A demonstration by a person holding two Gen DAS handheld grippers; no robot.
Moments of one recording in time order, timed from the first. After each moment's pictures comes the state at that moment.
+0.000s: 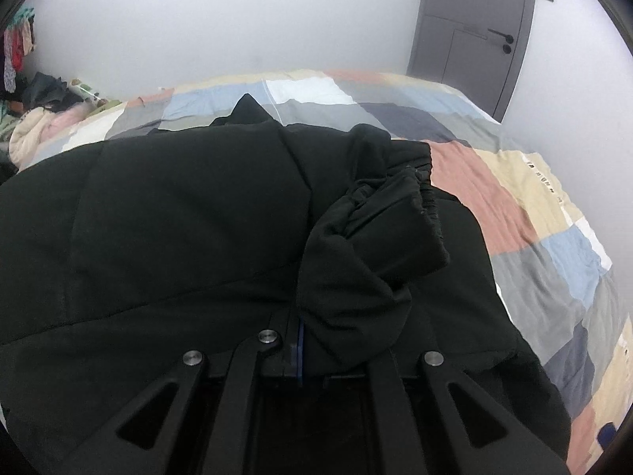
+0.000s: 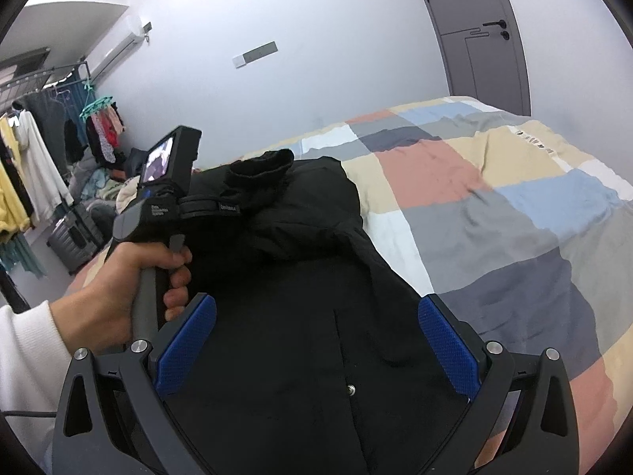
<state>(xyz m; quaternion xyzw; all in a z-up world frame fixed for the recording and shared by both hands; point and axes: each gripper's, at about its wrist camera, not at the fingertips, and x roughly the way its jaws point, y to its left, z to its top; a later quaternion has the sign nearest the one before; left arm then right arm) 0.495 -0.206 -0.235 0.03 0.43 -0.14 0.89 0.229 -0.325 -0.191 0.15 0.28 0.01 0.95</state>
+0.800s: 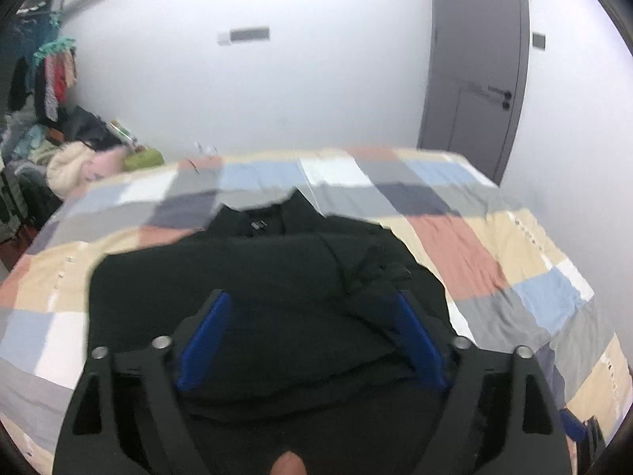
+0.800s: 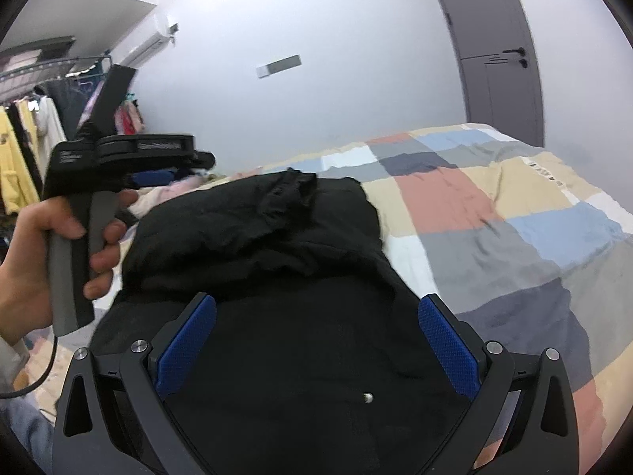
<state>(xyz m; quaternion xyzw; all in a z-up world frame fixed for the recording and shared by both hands) 0.407 -0.138 -0.101 0.02 0.32 -0.10 0.94 0.217 -0.306 -0.165 0.12 0.25 0.04 0.96</state>
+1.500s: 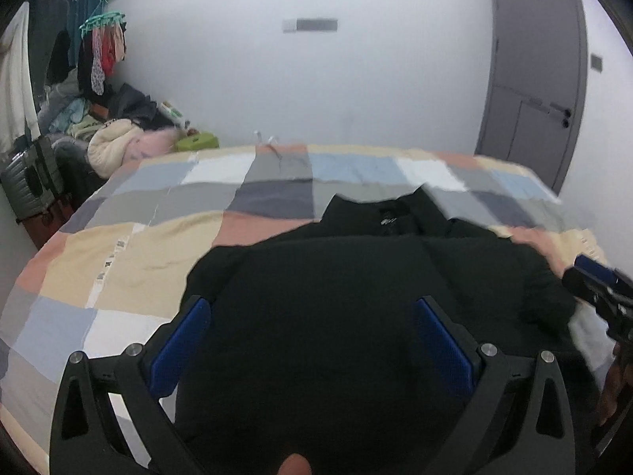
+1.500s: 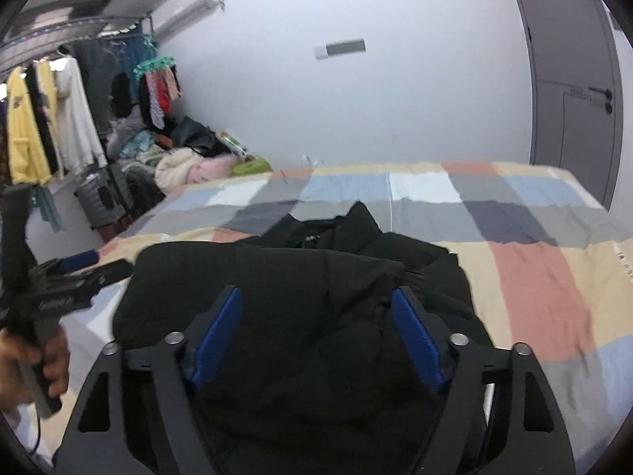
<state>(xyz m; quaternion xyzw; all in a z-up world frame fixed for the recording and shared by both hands) 0.487 0.010 -0.163 0.01 0.34 -0.02 0.94 0.442 -0.228 -0.128 0.05 0.27 0.11 0.95</state>
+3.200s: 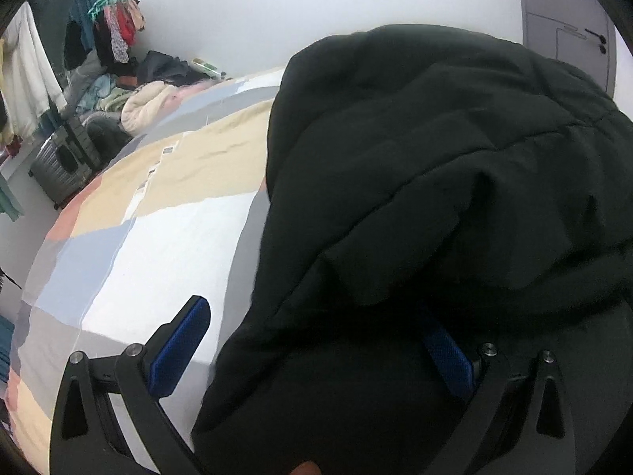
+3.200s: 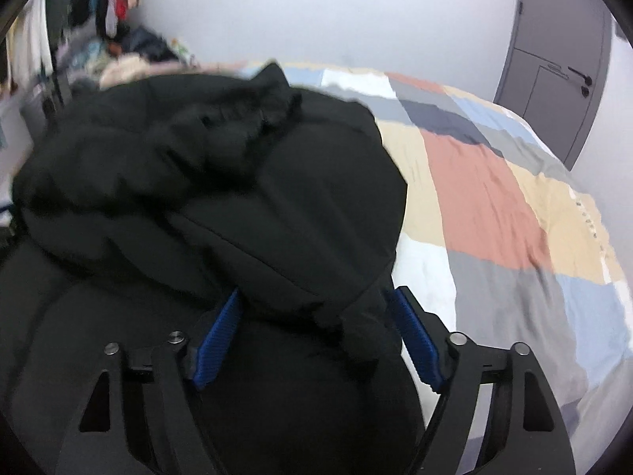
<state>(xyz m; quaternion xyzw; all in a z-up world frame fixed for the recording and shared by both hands) 0.445 0.084 -0.297 0.08 0.41 0.06 0.91 0.399 -0.295 -0.249 -0.06 0.40 0.01 0.91</state>
